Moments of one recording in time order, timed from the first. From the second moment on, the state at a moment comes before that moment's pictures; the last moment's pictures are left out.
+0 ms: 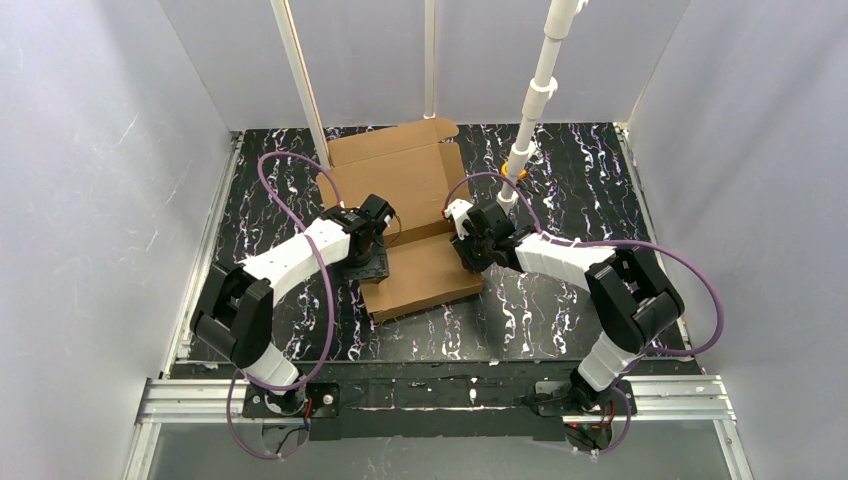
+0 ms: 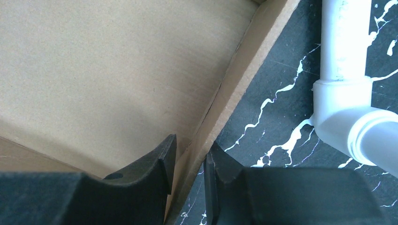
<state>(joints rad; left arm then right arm) -0.59 1.58 1.12 -0.94 -0.26 -0.73 0.66 1.66 0.93 -0.18 -0.08 -0.11</state>
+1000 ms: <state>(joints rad) -0.57 1.58 1.05 -0.84 -0.29 -0.79 0.66 1.66 0.94 -0.18 -0.08 -0.11</state>
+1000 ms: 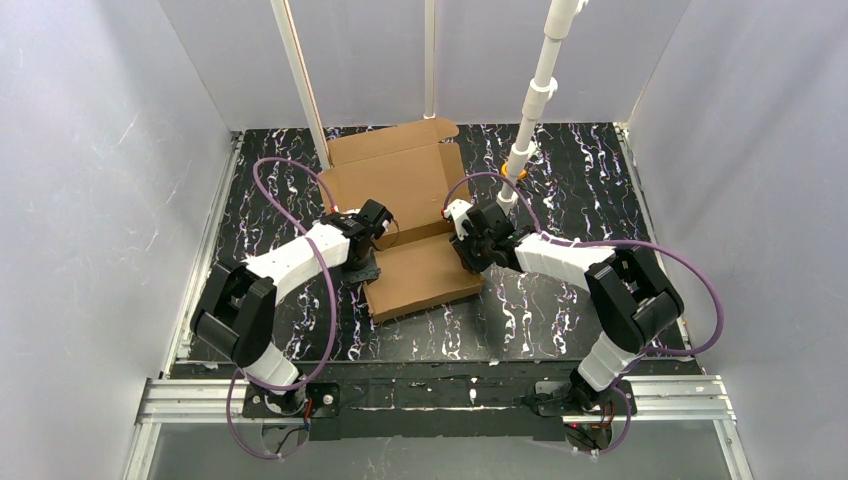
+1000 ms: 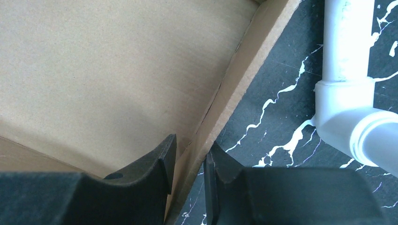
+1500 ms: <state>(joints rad) -0.57 1.67 1.08 -0.85 -0.30 -0.79 0.67 1.66 0.94 -0.18 -0.09 -0.11</state>
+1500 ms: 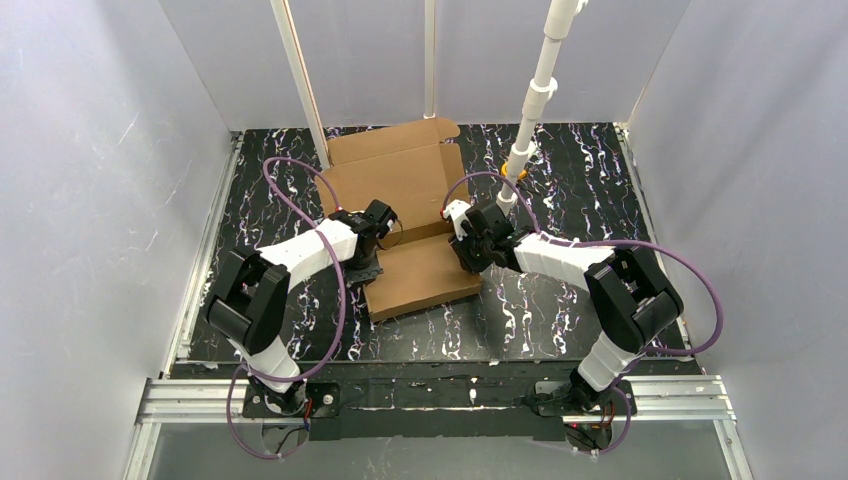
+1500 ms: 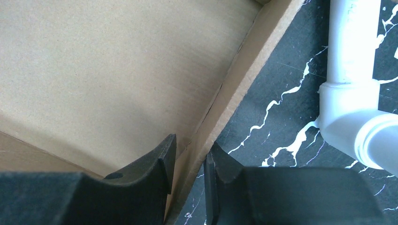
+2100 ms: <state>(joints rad) -0.57 1.46 1.01 -0.83 -0.29 -0.72 0.68 1.66 0.94 -0.20 -0.13 -0.13</state>
